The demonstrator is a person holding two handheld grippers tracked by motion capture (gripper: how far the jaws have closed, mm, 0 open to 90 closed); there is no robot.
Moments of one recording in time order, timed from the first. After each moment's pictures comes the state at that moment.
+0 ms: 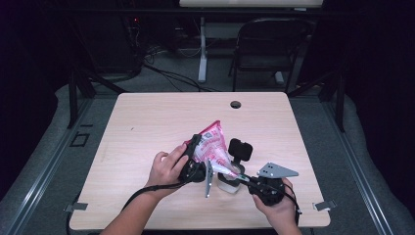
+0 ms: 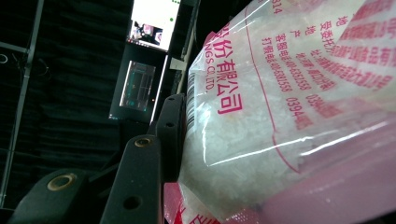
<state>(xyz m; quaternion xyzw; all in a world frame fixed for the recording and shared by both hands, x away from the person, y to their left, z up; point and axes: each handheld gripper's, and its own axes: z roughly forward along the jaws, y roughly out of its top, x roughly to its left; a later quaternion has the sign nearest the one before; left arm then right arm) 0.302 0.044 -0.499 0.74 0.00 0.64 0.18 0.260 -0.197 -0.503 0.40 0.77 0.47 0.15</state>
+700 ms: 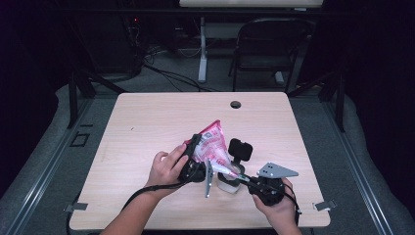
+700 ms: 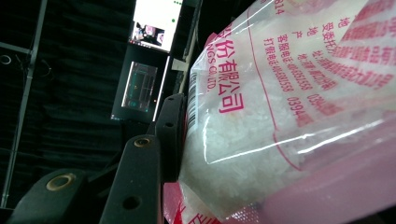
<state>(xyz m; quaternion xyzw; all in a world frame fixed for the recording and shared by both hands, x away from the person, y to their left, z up) 0.302 0.044 -0.498 0.74 0.00 0.65 0.18 0.260 -0.197 -0.503 0.40 0.77 0.47 0.15</state>
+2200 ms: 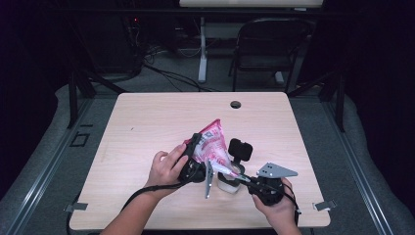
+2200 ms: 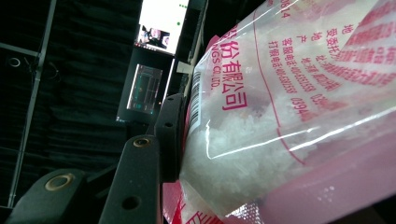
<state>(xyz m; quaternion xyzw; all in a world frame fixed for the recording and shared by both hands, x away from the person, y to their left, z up) 0.299 0.044 -0.493 0.74 0.00 0.65 0.18 0.261 -0.196 -0.506 0.40 0.77 0.47 0.15</state>
